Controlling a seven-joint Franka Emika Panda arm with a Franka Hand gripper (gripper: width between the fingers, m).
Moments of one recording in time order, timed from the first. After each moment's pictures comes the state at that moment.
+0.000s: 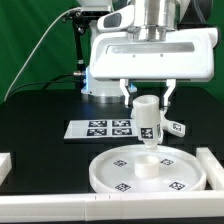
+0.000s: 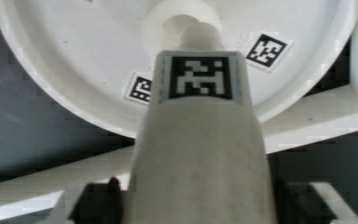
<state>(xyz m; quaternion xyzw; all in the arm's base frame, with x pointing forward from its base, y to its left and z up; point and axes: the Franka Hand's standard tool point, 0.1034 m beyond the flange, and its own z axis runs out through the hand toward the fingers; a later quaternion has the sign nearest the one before) 0.562 0.040 0.123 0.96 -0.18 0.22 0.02</state>
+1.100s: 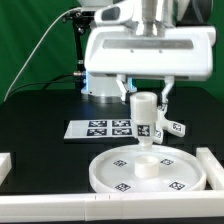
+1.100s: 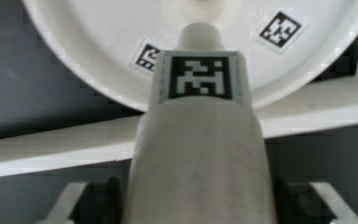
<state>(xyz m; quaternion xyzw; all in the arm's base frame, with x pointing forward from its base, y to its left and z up) 0.566 0.041 0.117 0.96 -0.11 0.24 0.05</state>
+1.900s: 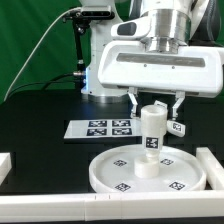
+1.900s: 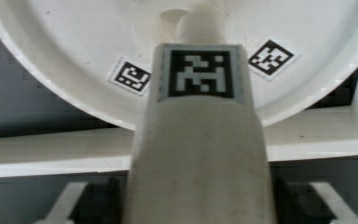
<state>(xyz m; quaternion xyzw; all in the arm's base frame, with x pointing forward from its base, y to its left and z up) 0.565 0.051 0.108 0.96 -0.10 0.26 0.07</state>
